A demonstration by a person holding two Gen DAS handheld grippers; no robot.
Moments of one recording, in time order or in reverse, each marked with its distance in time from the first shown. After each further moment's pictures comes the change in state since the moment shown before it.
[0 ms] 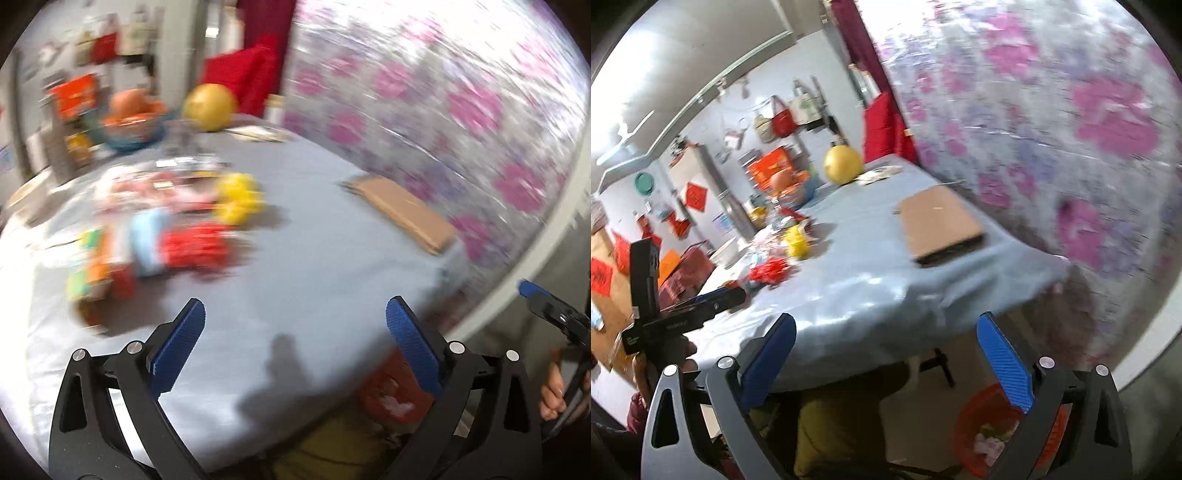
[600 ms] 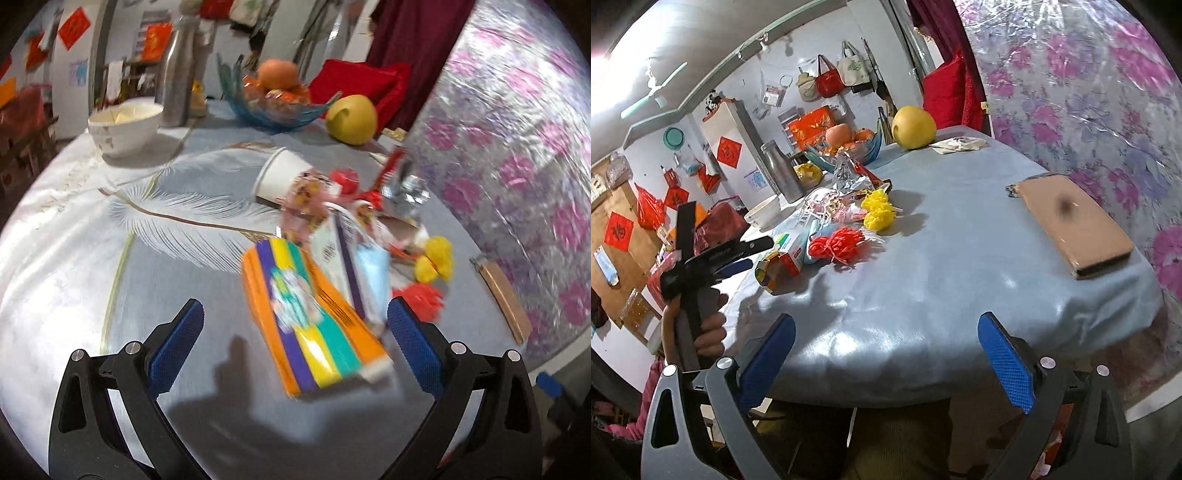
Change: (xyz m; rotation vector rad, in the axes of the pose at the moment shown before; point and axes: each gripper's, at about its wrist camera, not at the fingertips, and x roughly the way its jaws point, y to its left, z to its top) left arm 0.017 0.184 0.013 -0.349 -0.012 0.091; right arm 0.070 0.107 0.005 -0.120 0.126 0.097
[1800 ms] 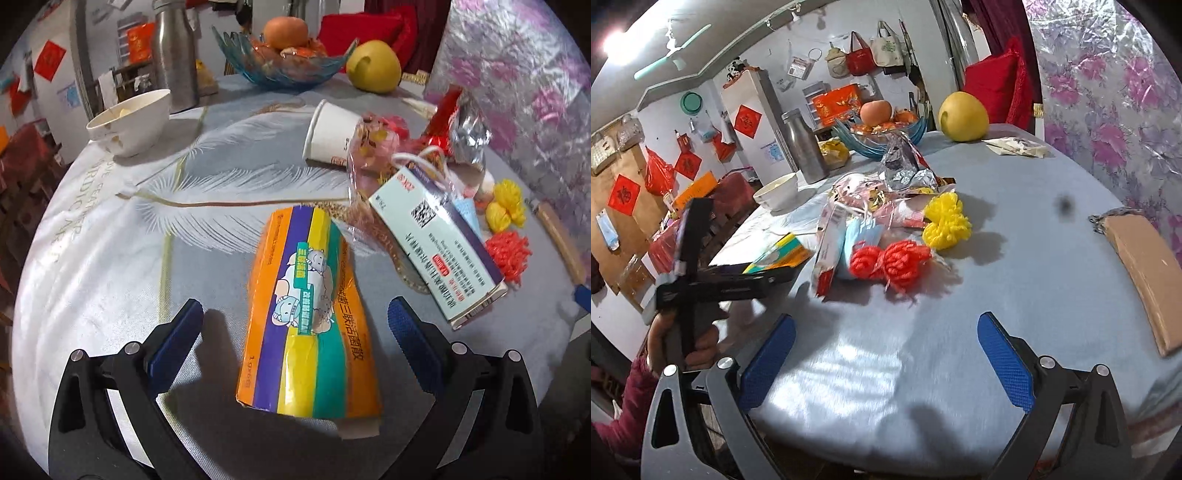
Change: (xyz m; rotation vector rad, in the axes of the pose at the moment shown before) left arm 0.026 0.031 0.000 0.184 0.132 0.146; right arm 0.087 0.063 0.038 -0.123 0.061 0.039
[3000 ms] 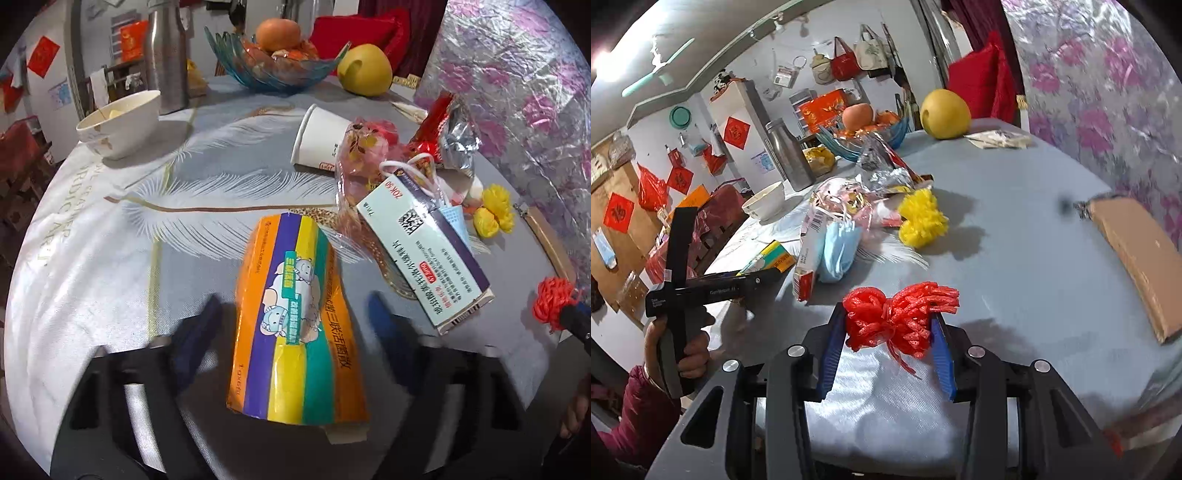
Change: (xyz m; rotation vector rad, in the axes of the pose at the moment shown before) left arm 0.000 -0.004 0.004 0.002 -0.002 -0.049; right arm -0.007 -0.023 -0.008 0.067 -0.015 -0.008
